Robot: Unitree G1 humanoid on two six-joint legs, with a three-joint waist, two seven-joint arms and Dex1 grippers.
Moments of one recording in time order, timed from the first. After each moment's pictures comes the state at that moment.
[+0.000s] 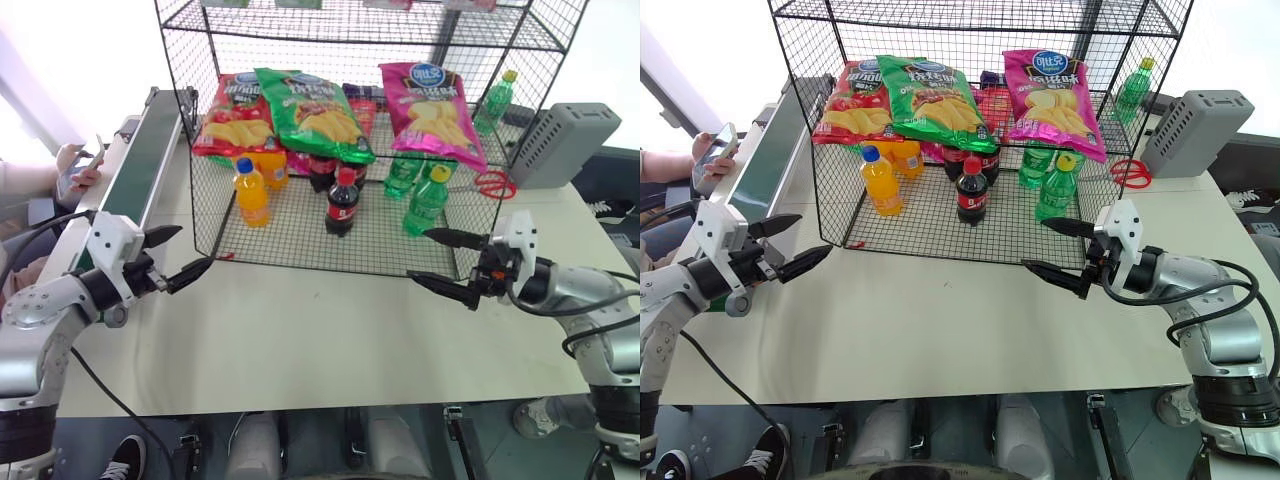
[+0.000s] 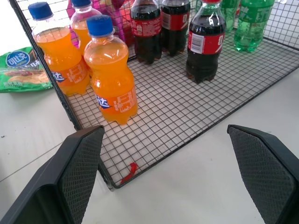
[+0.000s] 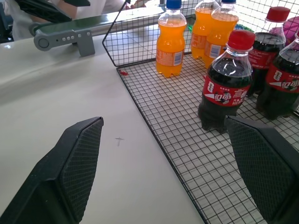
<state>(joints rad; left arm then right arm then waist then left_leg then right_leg) -0.07 0.76 0.33 -0.19 -0.50 0.38 -0.85 -0.19 -0.74 -0.17 -0.17 0.54 0.33 1.06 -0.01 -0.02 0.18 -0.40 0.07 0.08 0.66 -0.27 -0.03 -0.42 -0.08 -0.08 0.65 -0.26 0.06</state>
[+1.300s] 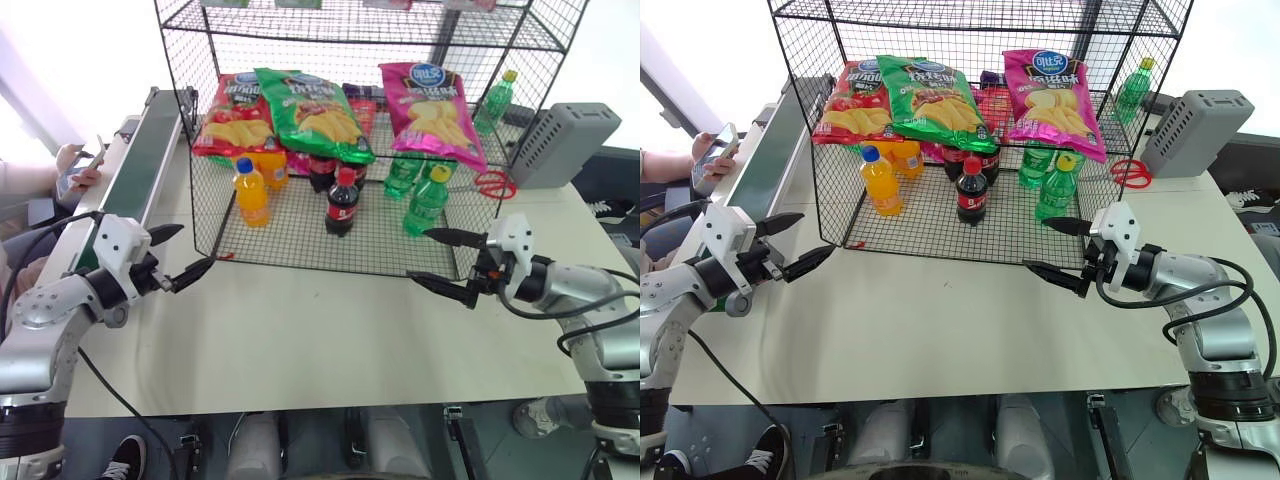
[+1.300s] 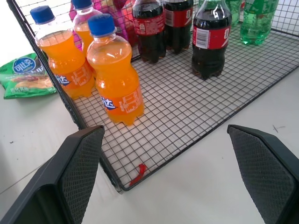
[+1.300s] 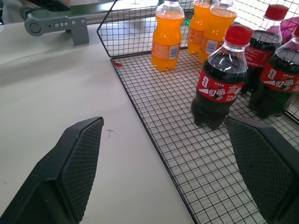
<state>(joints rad) -0.09 0.74 0.30 -0.14 -0.43 0.29 -0.85 -0.21 -0.73 -0.15 -0.13 0.48 0.26 1.08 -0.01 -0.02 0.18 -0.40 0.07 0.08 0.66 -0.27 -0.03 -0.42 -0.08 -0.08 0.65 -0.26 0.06</state>
